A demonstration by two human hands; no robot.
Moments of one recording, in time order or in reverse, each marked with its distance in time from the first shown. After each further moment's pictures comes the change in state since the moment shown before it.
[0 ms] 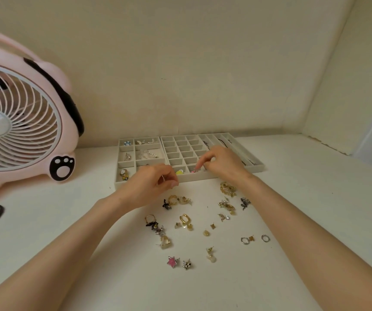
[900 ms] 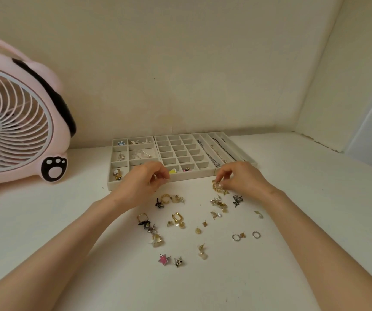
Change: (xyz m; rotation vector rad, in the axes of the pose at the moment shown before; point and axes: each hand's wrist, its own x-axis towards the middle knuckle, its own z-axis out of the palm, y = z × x) left_hand 0.002 -0.003 0.008 -0.006 0.083 -0.080; right_hand -0.040 0.050 -0.017 -0.053 -0.099 0.068
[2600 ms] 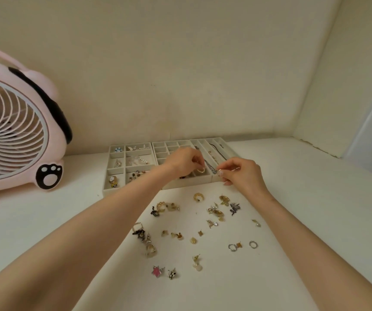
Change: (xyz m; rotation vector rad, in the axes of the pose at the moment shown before) left_hand 0.120 0.035 0.046 0.087 -0.187 0.017; right_hand 0.005 0.001 -0.002 0.629 0.338 0.090
